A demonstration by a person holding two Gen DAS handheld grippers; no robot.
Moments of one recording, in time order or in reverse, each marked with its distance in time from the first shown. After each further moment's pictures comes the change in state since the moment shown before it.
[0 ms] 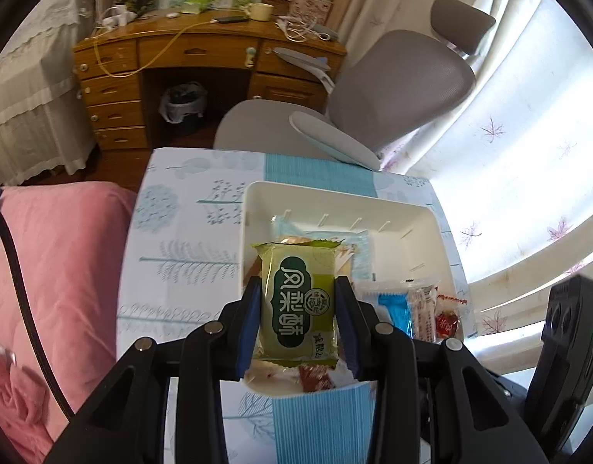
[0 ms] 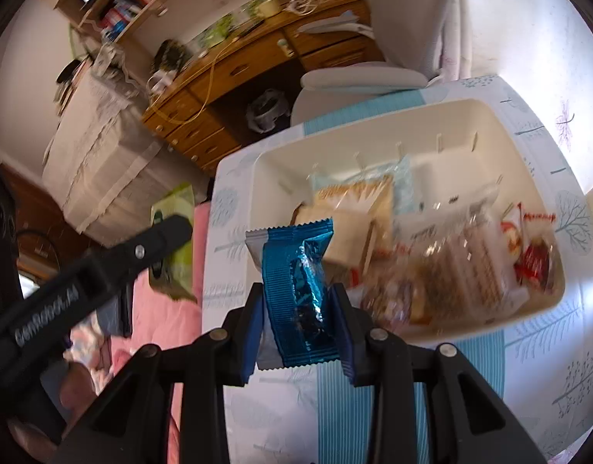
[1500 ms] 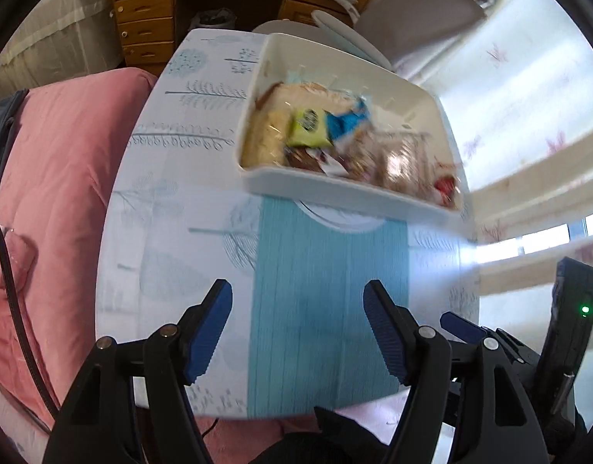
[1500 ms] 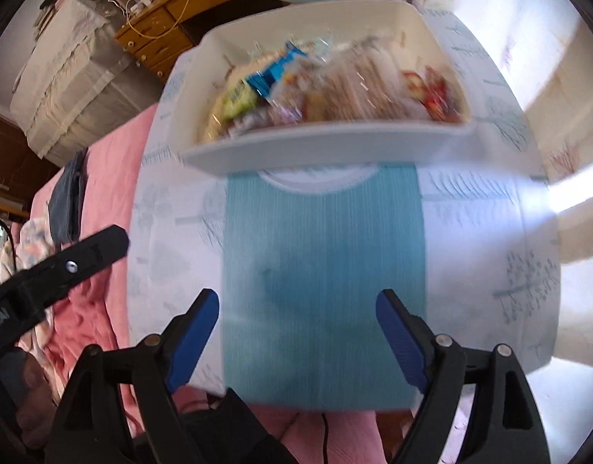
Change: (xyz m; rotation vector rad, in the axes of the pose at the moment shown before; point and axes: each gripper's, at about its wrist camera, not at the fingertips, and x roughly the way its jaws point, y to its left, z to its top) left arm -0.052 -0.028 -0.176 -0.126 0.216 0.054; right arm -0.057 -0.068 -0.137 -0.118 0.266 -0.181
